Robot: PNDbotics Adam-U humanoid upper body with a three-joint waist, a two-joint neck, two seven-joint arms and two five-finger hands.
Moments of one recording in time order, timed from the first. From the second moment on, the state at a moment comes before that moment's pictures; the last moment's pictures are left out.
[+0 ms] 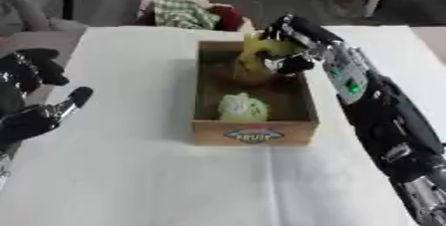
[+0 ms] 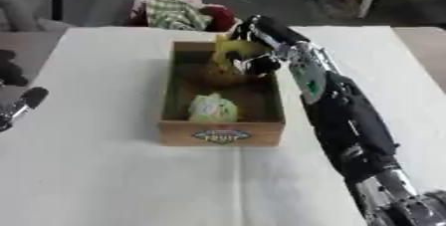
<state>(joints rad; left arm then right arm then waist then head) -0.31 0.38 -0.03 -1.78 0.07 0.01 -0.02 -0.99 -0.23 0.00 -0.84 0.93 -0.51 0.22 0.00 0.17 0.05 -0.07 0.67</state>
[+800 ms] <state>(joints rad) -0.29 0.37 -0.02 -1.79 0.07 0.01 -0.01 -0.85 -0.34 0.00 -1.12 0.58 -0.47 0.26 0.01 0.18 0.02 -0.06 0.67</state>
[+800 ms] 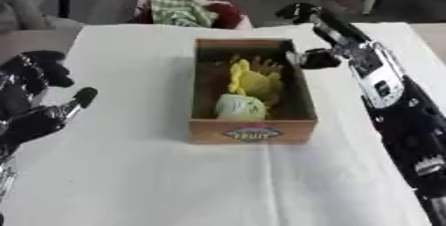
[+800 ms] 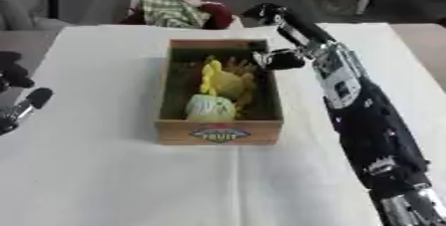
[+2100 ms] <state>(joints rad) -0.23 0.33 0.01 -1.80 0.04 0.01 0.02 -0.46 -0.39 -0.13 -1.62 0.05 -0.23 0.31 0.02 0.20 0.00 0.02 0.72</state>
